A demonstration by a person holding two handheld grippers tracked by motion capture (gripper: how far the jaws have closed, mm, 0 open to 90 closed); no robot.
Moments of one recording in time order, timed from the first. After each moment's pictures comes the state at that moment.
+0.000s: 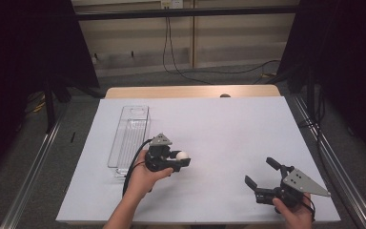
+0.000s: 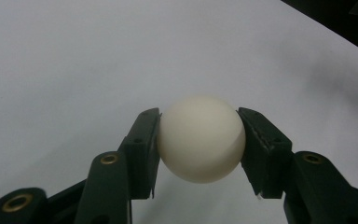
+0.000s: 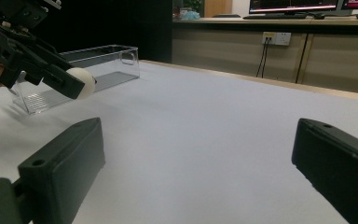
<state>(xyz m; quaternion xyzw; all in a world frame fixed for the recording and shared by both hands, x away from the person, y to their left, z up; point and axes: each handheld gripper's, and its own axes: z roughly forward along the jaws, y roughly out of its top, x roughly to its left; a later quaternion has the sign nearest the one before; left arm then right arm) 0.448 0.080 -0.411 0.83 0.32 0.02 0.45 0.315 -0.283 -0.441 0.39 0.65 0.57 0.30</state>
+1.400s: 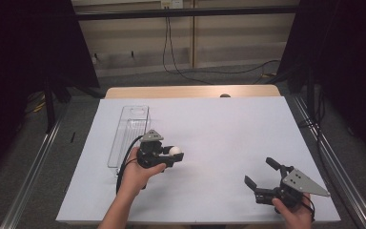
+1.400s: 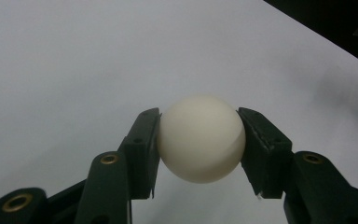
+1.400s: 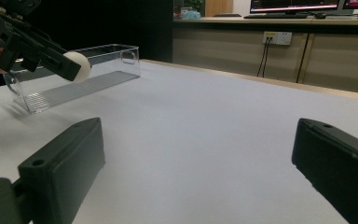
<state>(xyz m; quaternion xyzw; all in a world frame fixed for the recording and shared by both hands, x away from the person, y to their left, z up) 0.453 0.099 -0.399 0.82 0.34 0.04 0.46 0.315 -0.282 -0.441 0.39 0.65 0.57 0.30</state>
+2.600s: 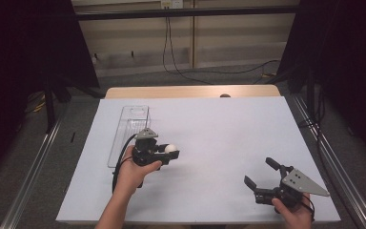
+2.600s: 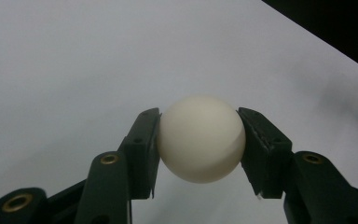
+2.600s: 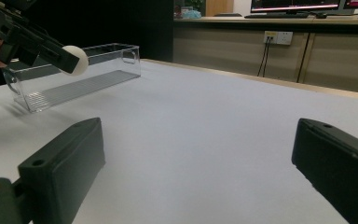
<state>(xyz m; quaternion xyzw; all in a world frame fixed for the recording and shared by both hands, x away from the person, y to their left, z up) 0.456 0.109 -0.394 0.81 0.36 0.04 0.46 0.315 -0.281 -0.441 0.40 0.65 0.57 0.30</state>
